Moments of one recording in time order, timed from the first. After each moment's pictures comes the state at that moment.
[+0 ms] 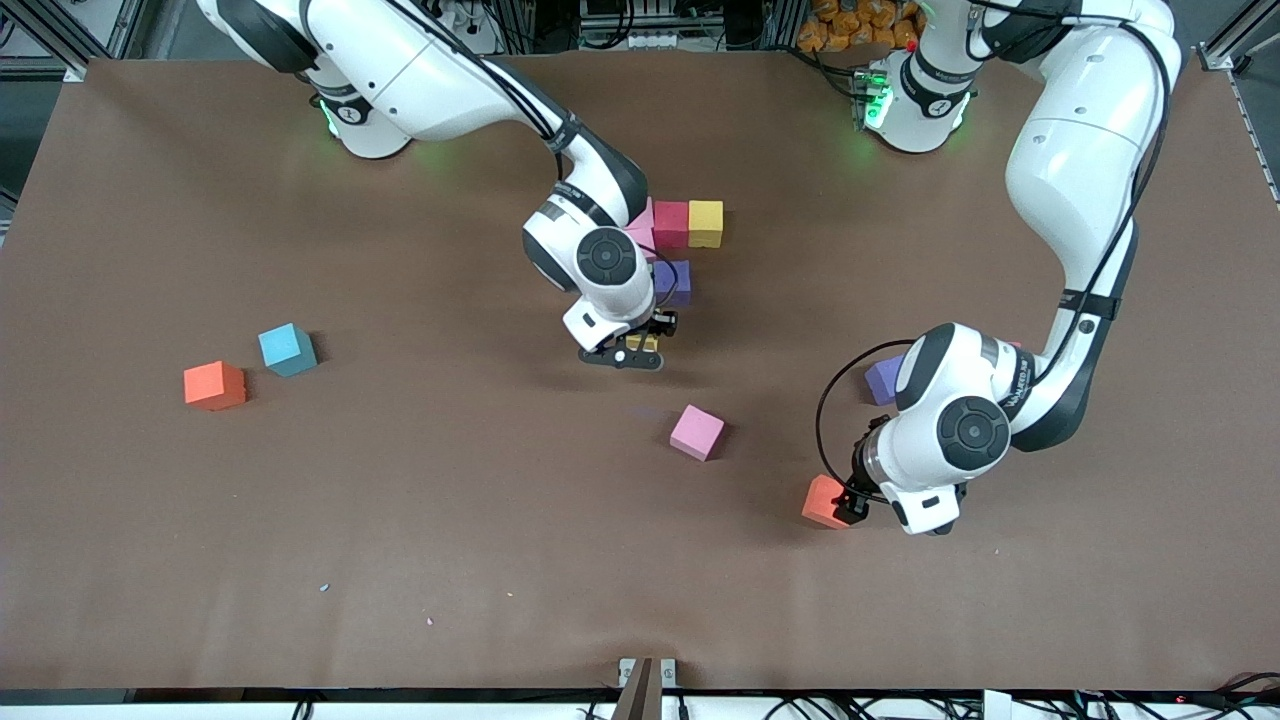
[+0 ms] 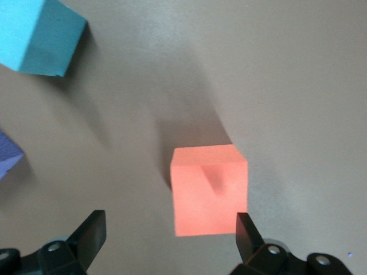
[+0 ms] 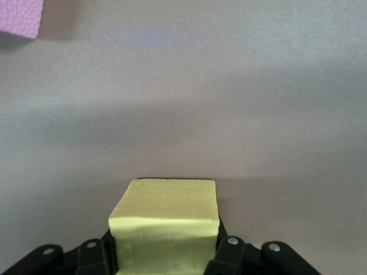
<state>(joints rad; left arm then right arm) -0.02 0.88 -0.42 -1.26 0.27 2.08 -1.55 0.57 0.75 0.28 -1.61 -0.07 2.31 0.95</state>
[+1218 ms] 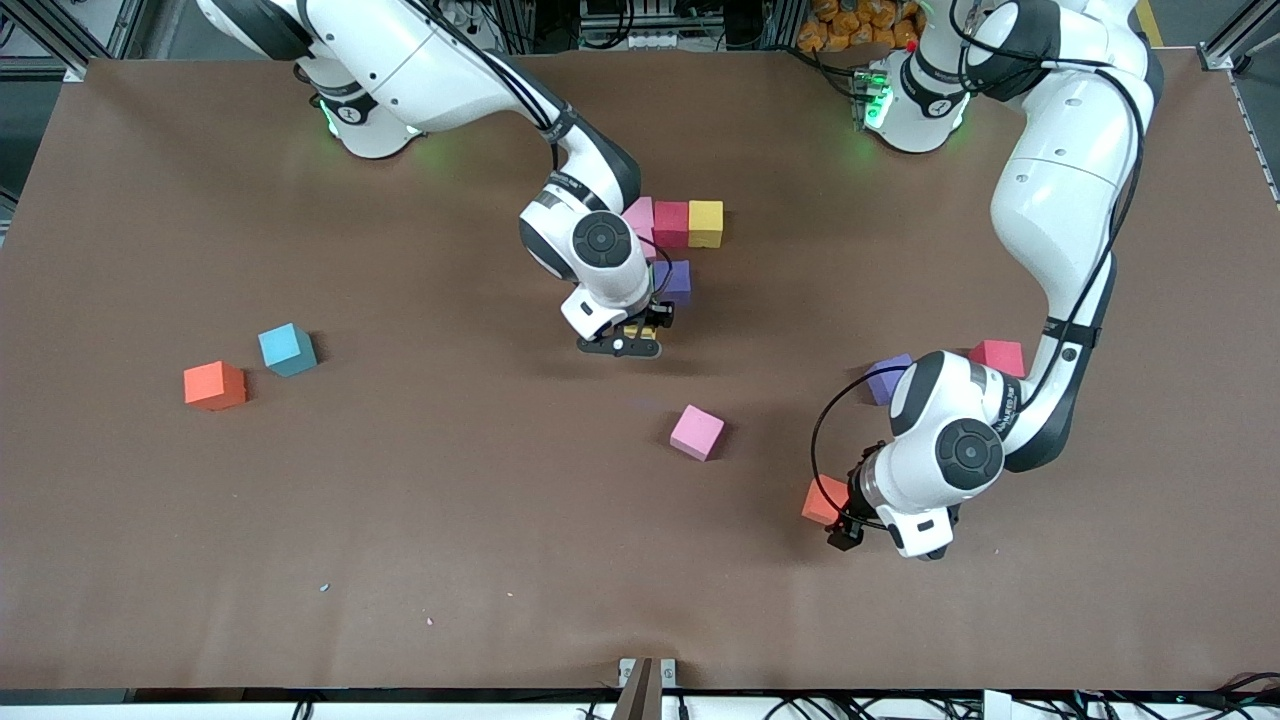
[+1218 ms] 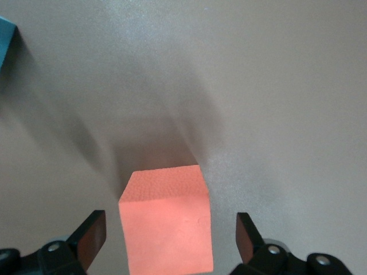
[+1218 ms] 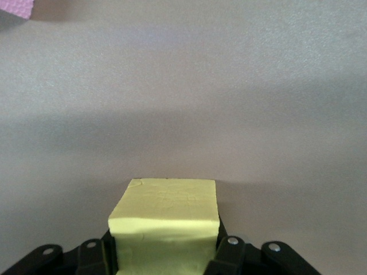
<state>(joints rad) -0.03 0.97 -0.39 -1.18 0.27 2.17 -1.49 0.57 0.71 0.28 -1.69 -0.09 2.38 0.95</state>
